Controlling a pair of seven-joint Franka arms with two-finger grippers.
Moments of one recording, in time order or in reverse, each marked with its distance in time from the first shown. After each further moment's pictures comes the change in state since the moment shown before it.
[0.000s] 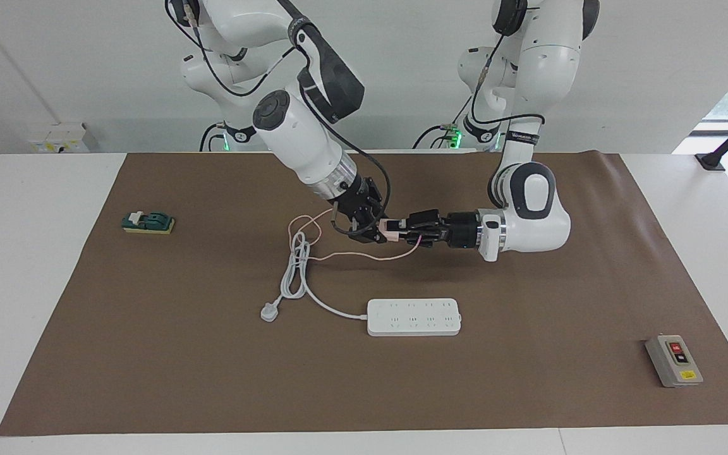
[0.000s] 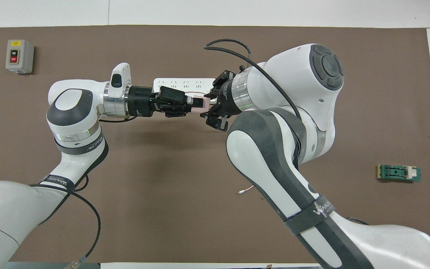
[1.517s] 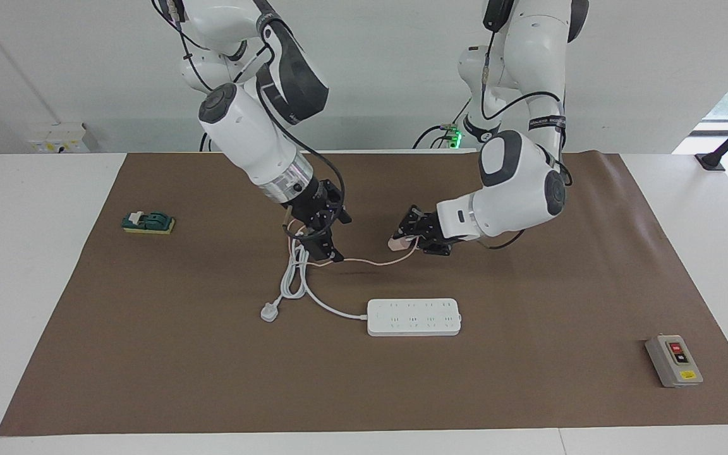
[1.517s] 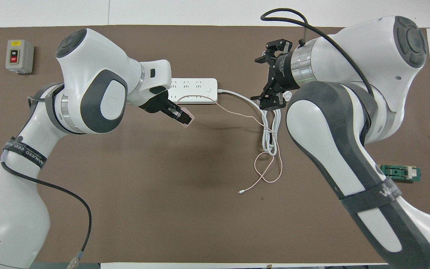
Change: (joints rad) left arm -0.144 -0.015 -0.007 0.246 1.112 0.174 0.016; right arm -0.168 -0.049 -0.021 0.006 -0.096 -0.044 -0.228
